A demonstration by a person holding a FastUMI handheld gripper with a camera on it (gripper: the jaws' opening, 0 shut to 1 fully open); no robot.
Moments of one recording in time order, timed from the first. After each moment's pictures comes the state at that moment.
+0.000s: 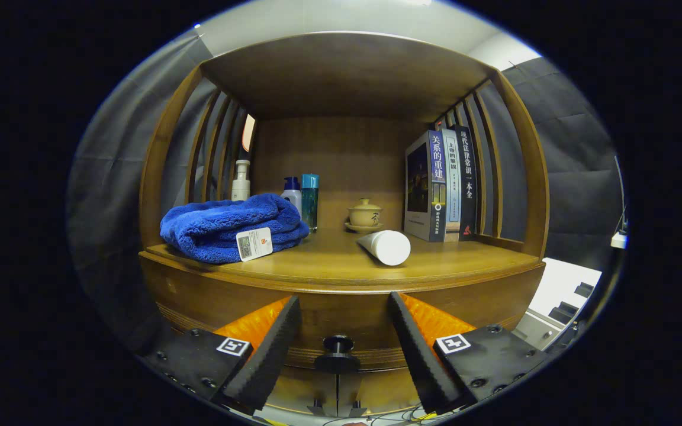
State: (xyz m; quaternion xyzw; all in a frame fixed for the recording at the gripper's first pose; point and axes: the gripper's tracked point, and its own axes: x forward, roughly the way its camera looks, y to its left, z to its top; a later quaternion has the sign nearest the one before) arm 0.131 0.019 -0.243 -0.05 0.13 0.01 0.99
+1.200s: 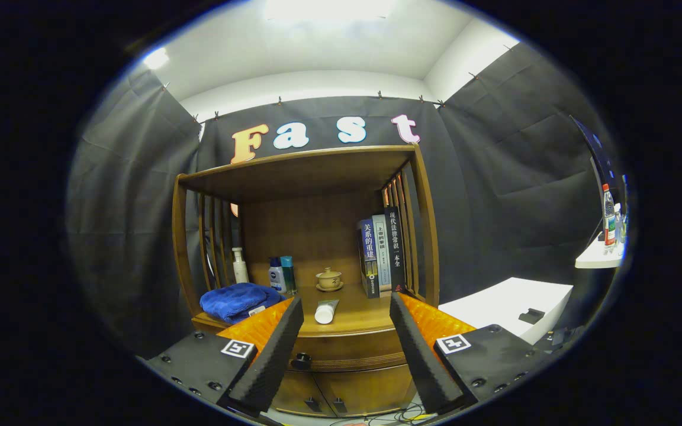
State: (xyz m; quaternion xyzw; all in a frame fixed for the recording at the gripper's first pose) arm -0.001 -0.058 -0.033 -0.01 0.03 -0.01 1.00
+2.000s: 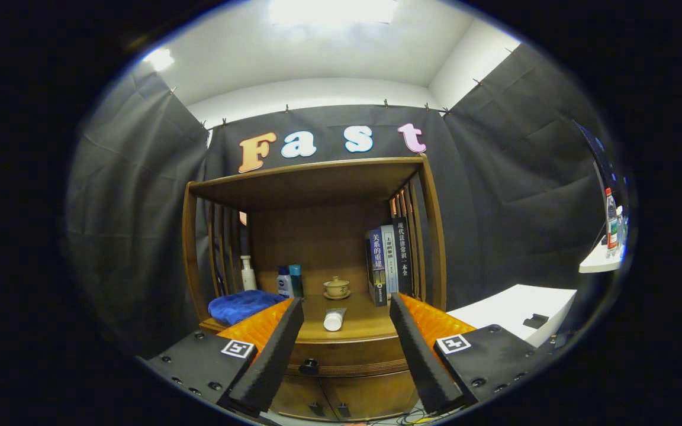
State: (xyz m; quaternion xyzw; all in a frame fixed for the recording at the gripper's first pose) arm -0.007 -0.048 -0.022 -0.01 0.01 0.00 1.00
